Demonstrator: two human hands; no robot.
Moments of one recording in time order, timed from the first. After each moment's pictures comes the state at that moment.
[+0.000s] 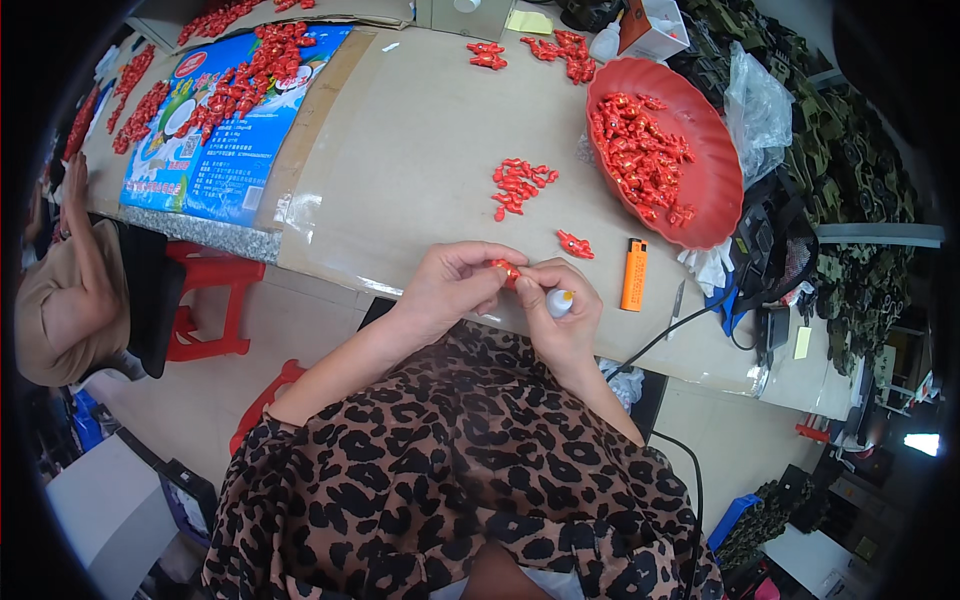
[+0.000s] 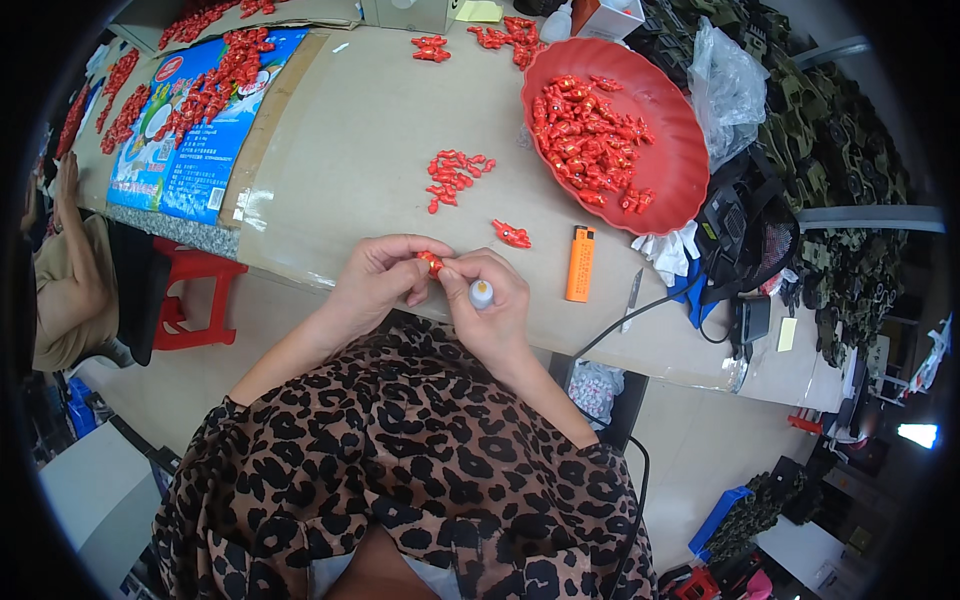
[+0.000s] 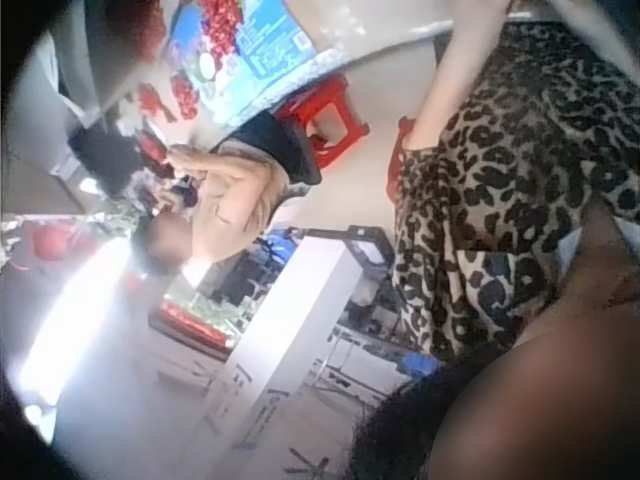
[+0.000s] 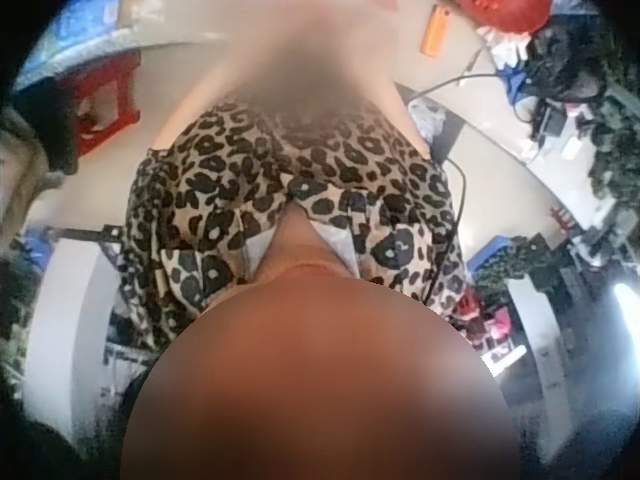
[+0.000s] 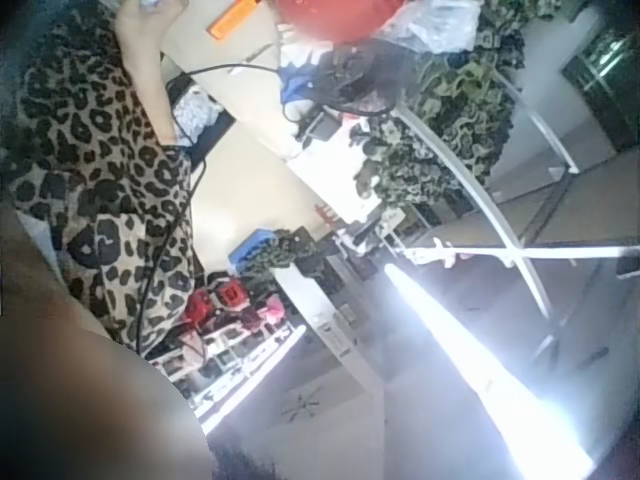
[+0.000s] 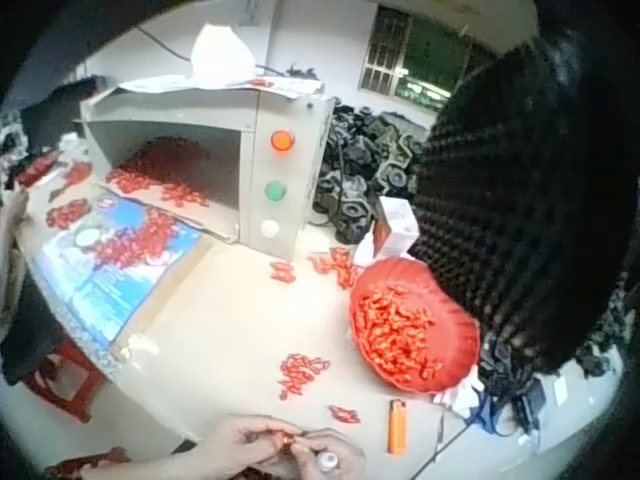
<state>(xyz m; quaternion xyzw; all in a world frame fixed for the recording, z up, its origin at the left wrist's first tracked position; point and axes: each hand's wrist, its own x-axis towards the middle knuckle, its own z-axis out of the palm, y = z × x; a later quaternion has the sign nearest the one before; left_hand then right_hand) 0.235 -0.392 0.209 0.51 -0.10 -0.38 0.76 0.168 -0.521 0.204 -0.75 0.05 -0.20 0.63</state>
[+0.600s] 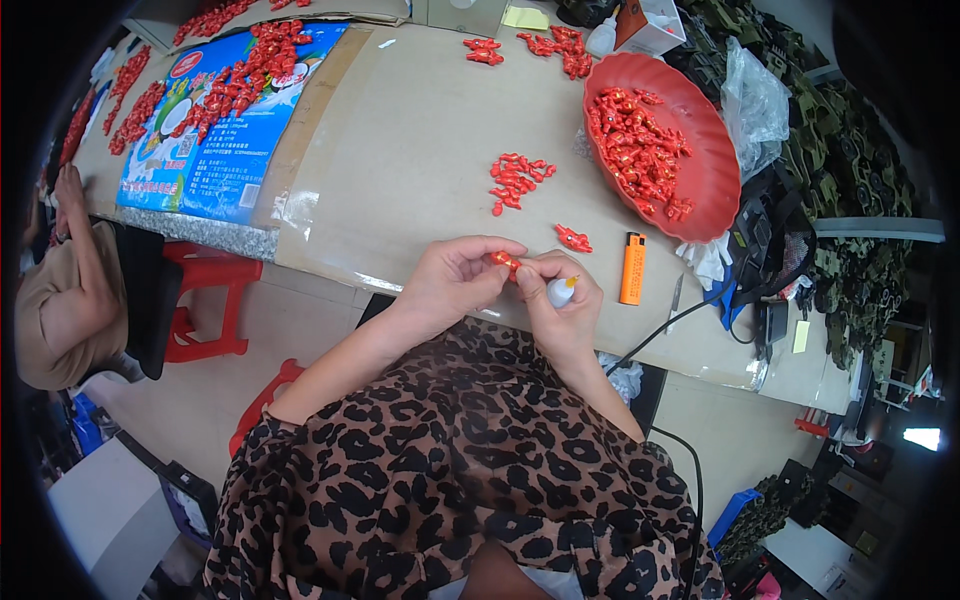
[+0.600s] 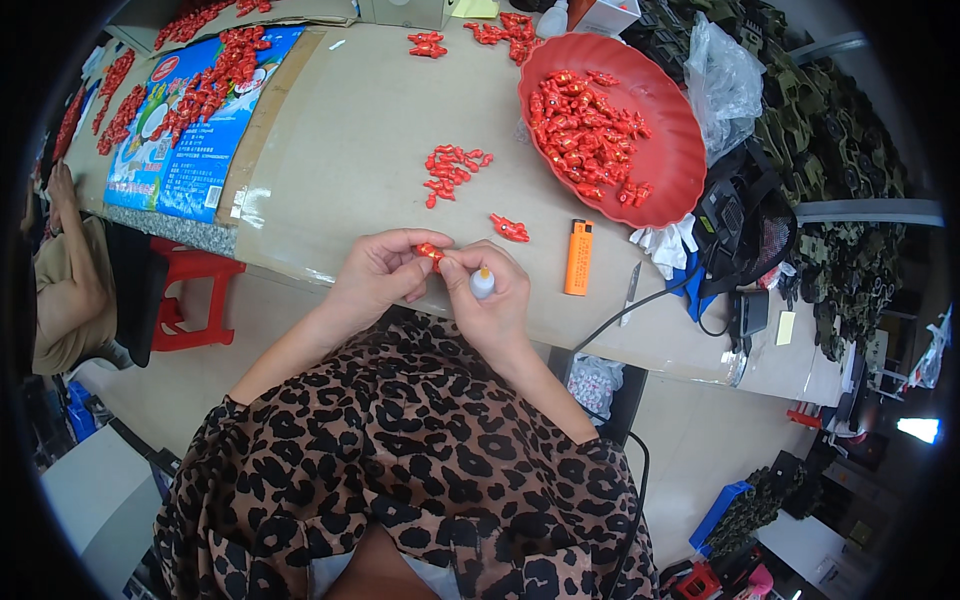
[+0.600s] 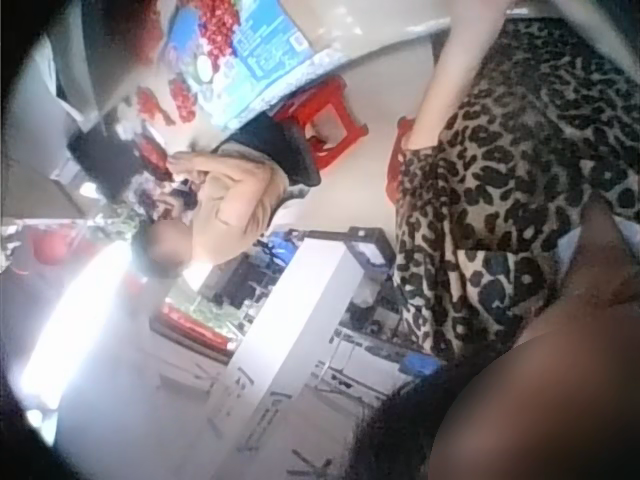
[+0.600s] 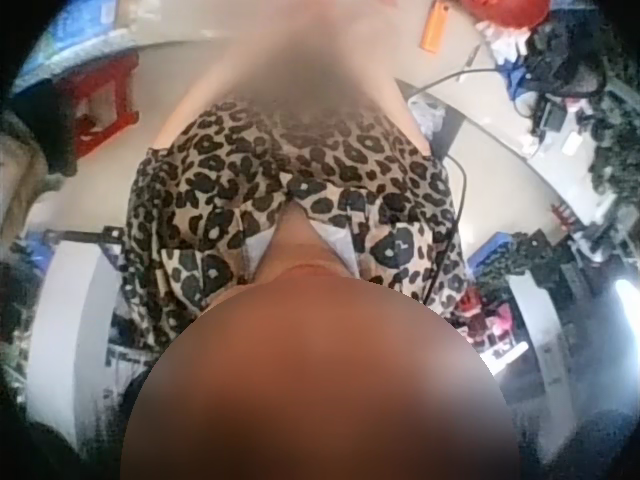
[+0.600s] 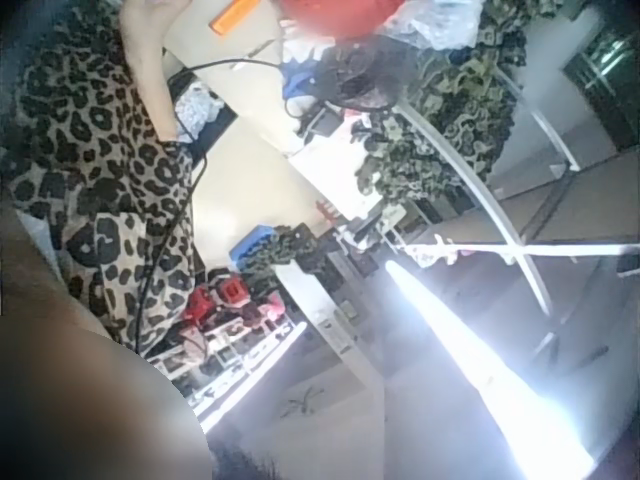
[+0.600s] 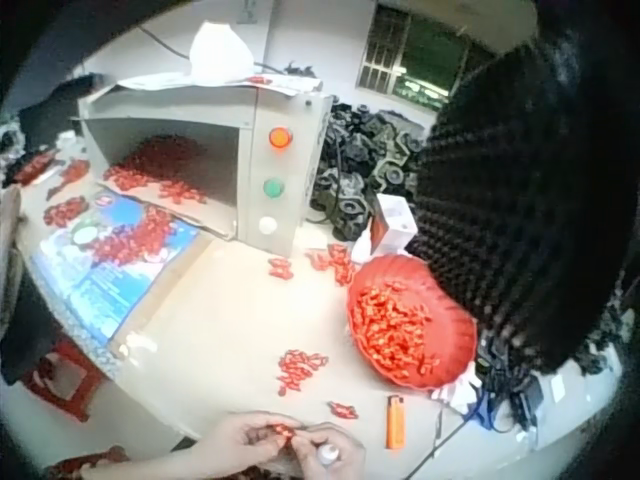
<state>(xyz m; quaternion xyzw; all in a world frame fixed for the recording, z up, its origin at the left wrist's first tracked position) 0.234 -0.393 0.210 0.55 -0.13 -0.36 0.74 0.168 -0.521 0.201 -0.72 0.09 -0.17 0.67</state>
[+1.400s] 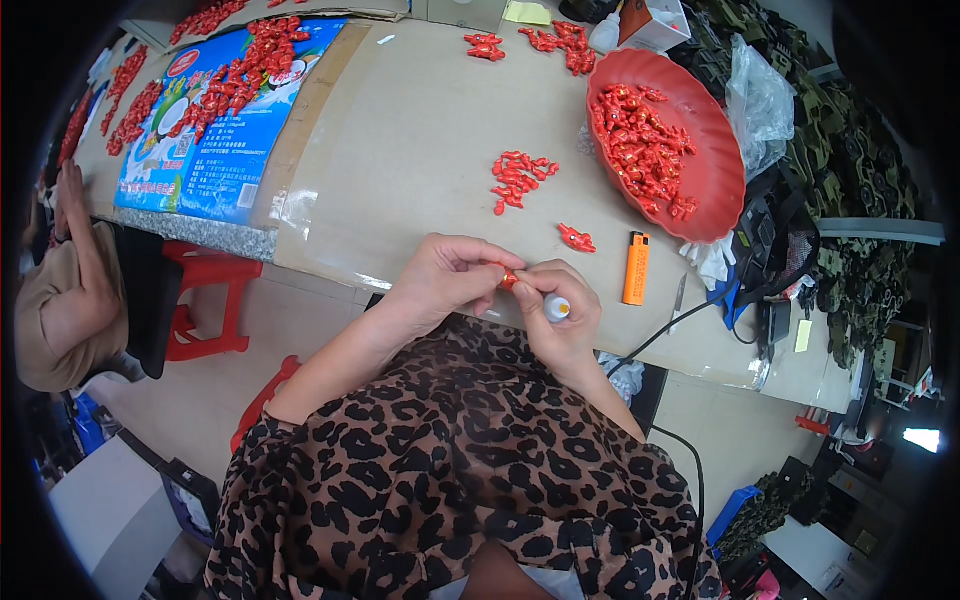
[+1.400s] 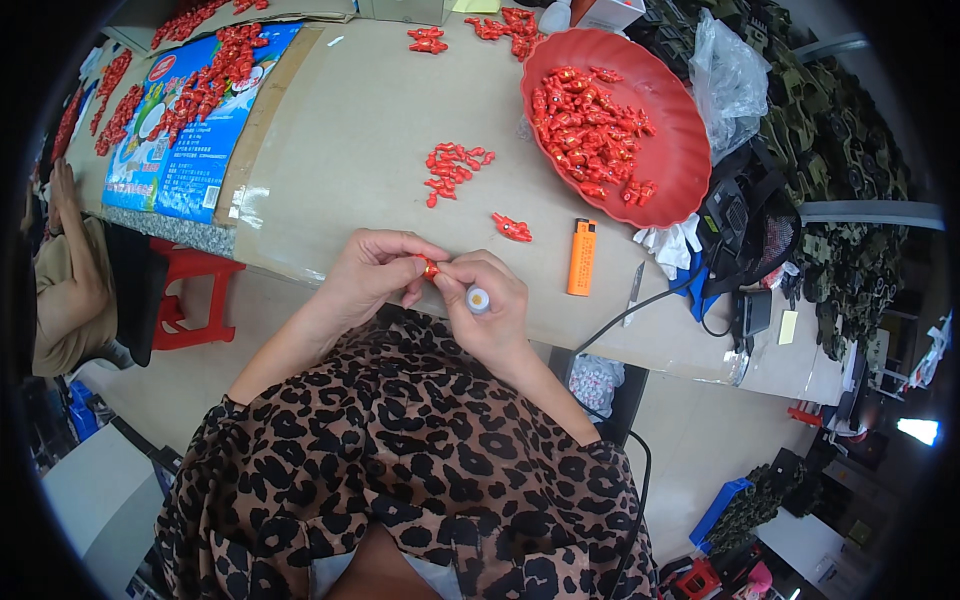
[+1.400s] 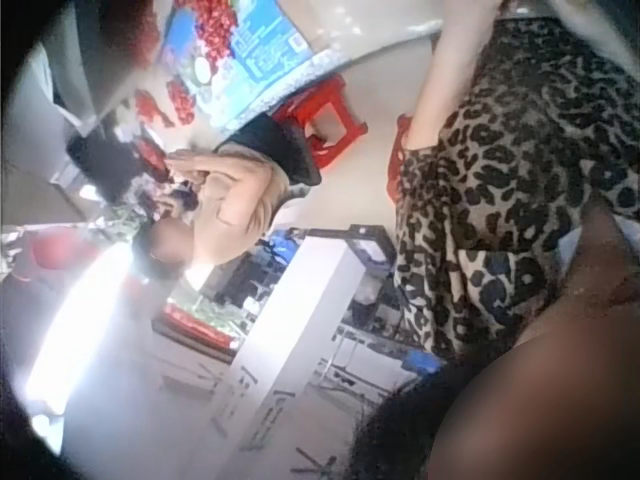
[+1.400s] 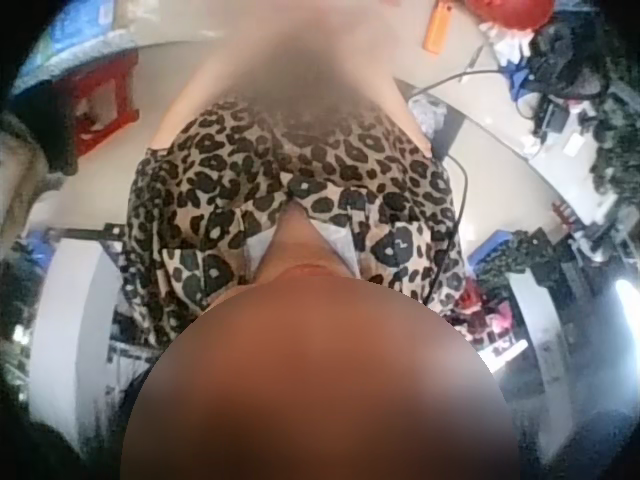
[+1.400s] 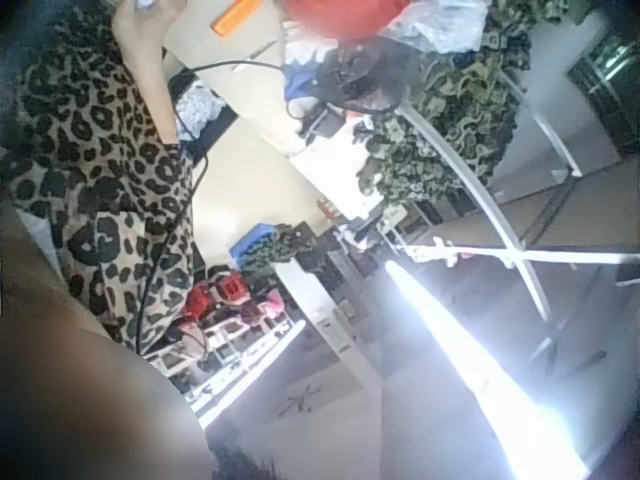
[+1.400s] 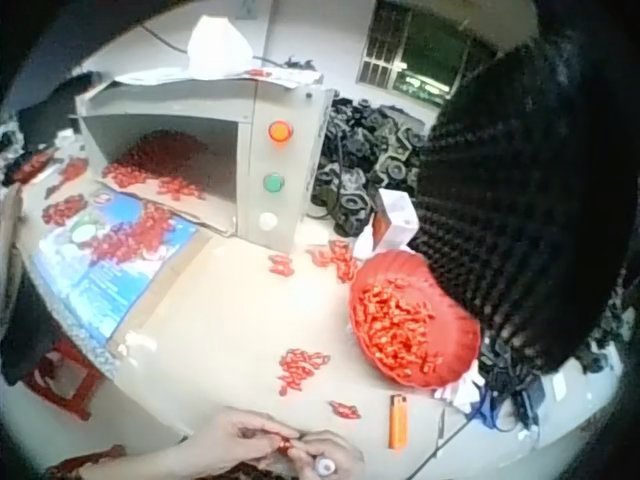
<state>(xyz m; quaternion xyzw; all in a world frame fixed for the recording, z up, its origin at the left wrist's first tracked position) 0.242 -0.386 0.207 0.50 -0.11 -0.42 0.75 0.164 -0.520 0.208 -0.78 0.00 -0.22 0.59</state>
